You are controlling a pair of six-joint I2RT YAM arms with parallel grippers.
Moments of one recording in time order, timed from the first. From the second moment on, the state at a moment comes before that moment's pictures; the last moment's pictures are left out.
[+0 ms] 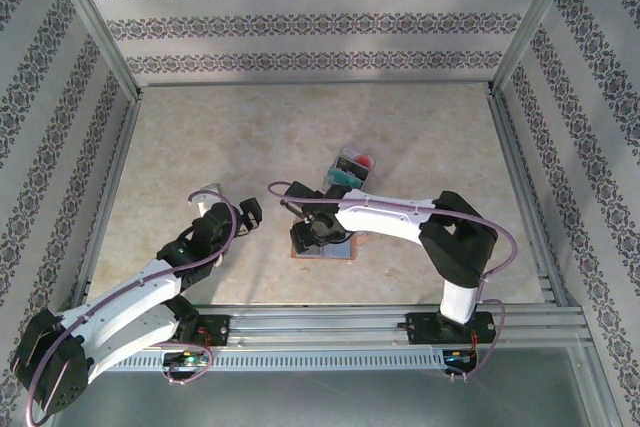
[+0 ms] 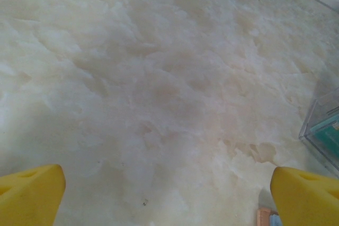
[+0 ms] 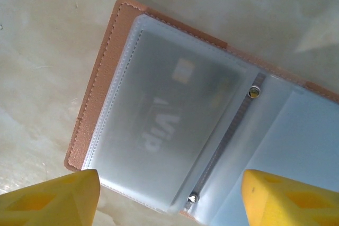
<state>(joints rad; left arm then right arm) -0.61 0.86 0.39 -0.21 -0.47 -0.82 0.98 1.82 1.23 -0.75 0.02 0.63</state>
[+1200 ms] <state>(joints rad) -0.57 0.86 0.37 -0.21 -0.42 -0.83 0.98 1.92 1.28 -0.75 0.05 0.62</state>
